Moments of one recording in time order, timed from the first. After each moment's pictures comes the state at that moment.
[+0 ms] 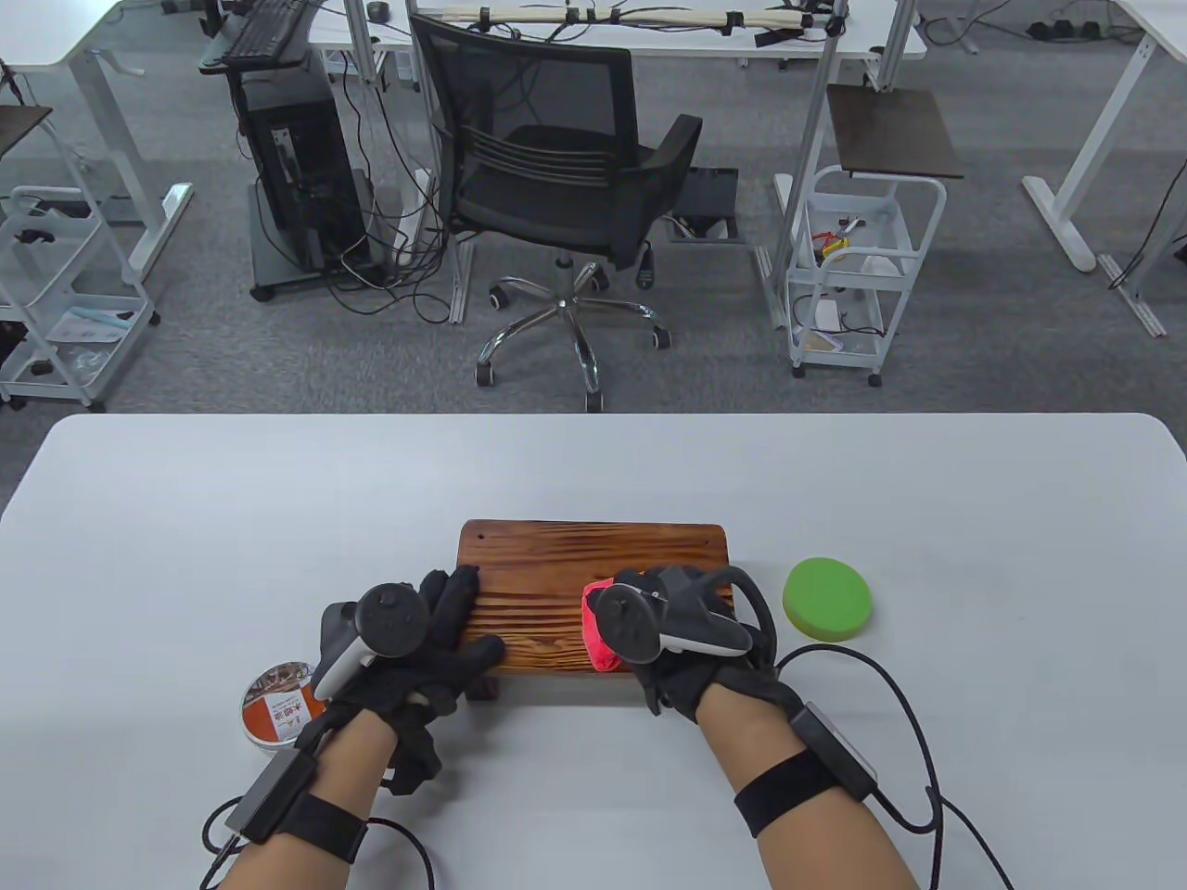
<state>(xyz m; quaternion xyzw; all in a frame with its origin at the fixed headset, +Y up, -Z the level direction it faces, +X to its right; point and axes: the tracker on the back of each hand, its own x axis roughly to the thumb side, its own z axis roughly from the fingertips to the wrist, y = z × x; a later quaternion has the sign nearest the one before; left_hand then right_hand) -0.231 -0.775 -0.395 -0.14 -0.10 0.29 0.94 0.037 -0.671 -0.373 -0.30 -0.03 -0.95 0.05</state>
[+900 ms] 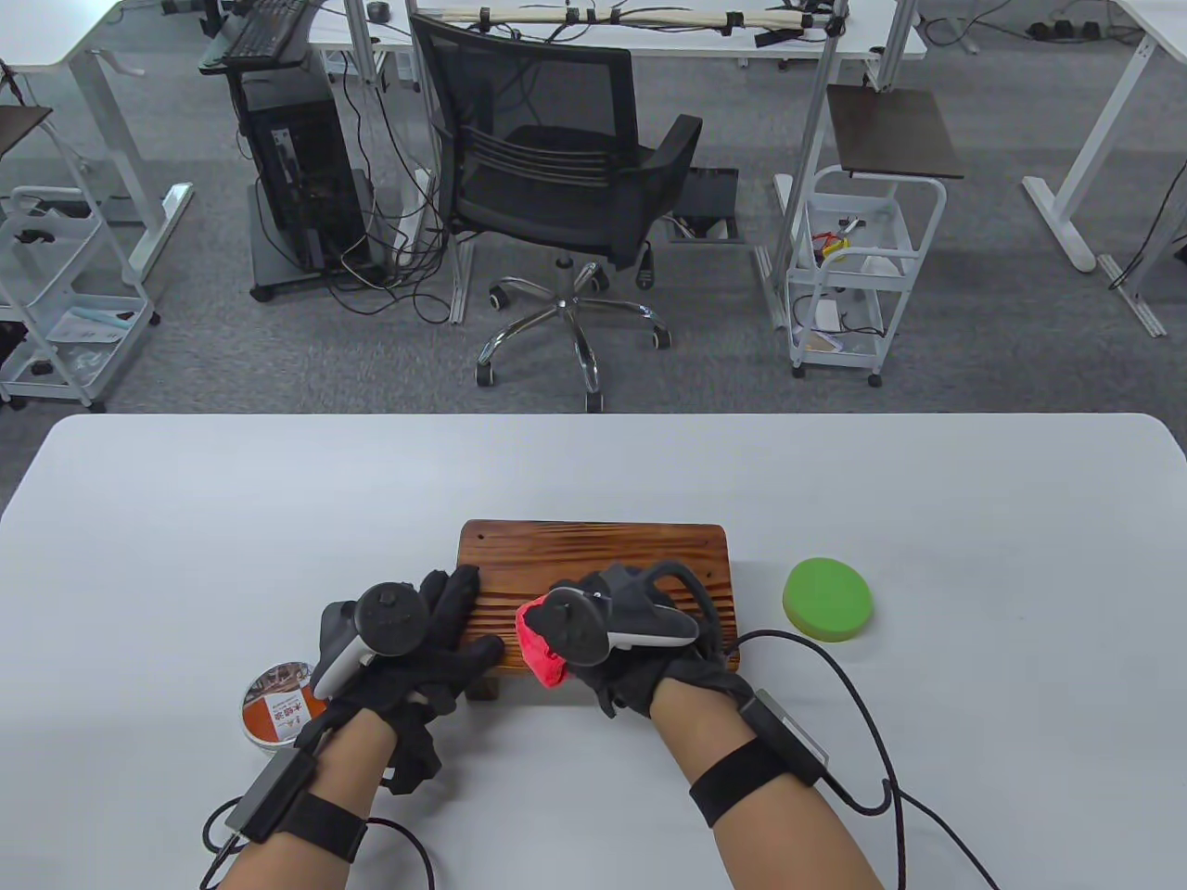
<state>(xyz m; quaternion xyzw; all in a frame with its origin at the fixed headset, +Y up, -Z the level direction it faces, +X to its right) -0.231 -0.775 -0.395 -0.14 -0.10 0.29 0.94 0.003 -0.666 -0.392 -0.31 -0.03 -0.95 0.04</state>
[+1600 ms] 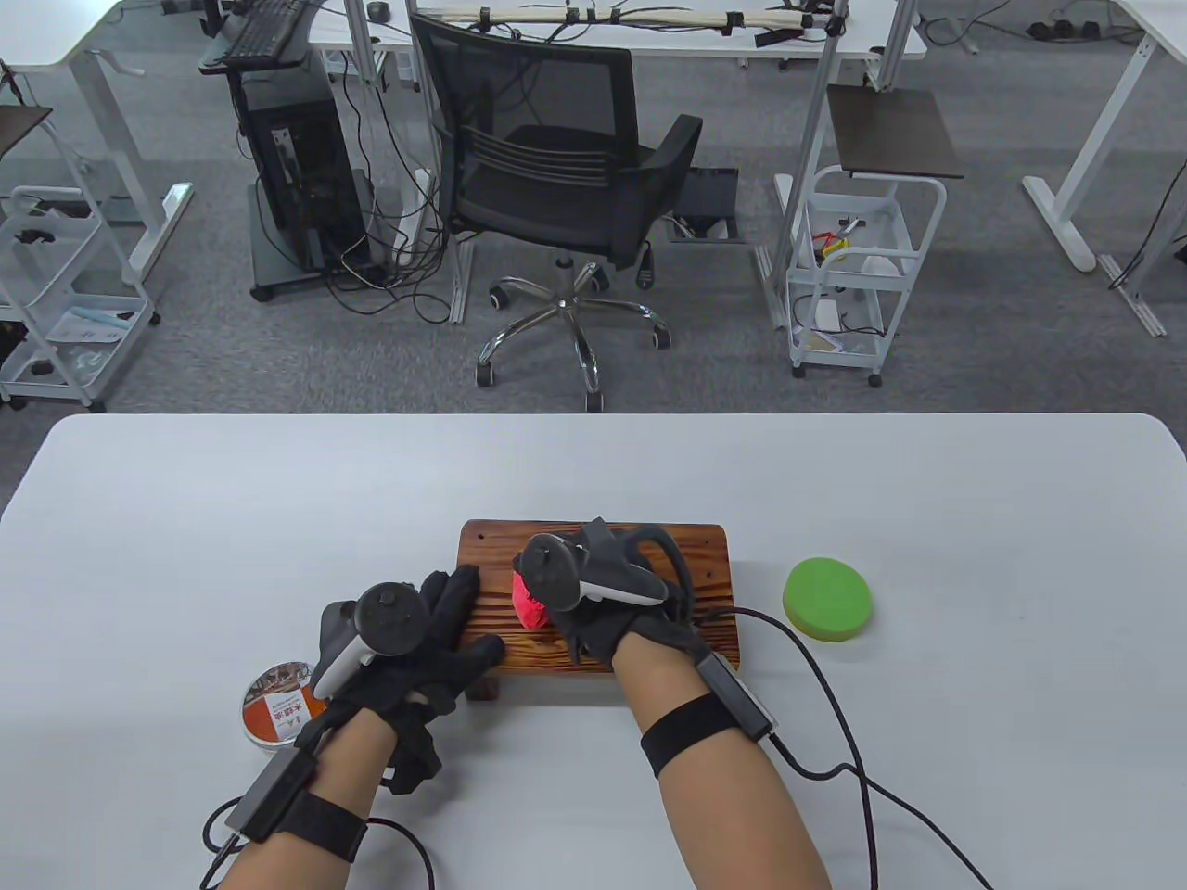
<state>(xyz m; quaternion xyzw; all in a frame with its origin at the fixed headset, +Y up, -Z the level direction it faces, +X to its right) -0.231 -0.775 -0.396 -0.14 -0.10 0.29 0.94 -0.027 -0.669 -0.420 -0.33 -0.04 -0.94 0.01</state>
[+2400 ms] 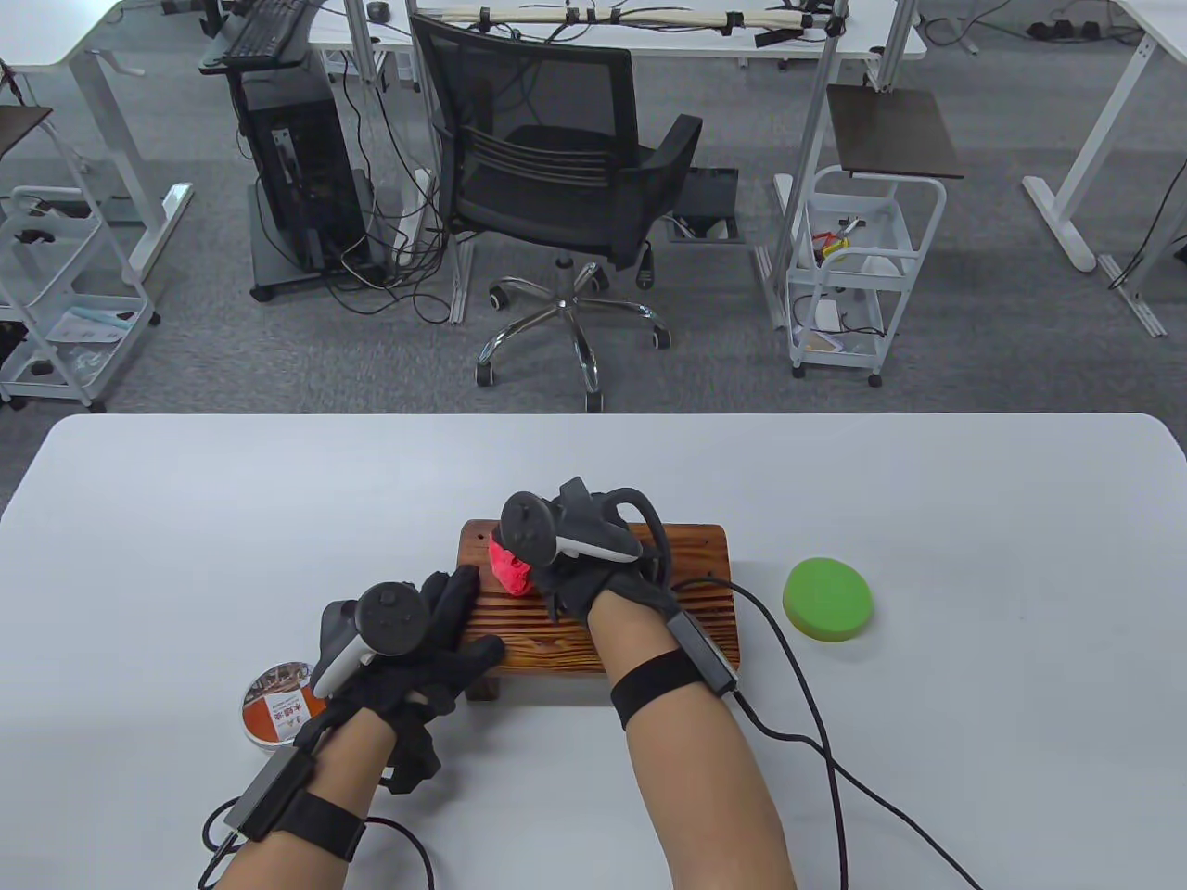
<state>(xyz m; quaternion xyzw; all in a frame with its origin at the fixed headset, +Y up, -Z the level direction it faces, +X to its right) -0.231 -0.775 -0.397 -0.14 -0.10 0.29 0.94 -0.036 -0.668 -0.472 -0.22 0.01 -0.98 0.03</state>
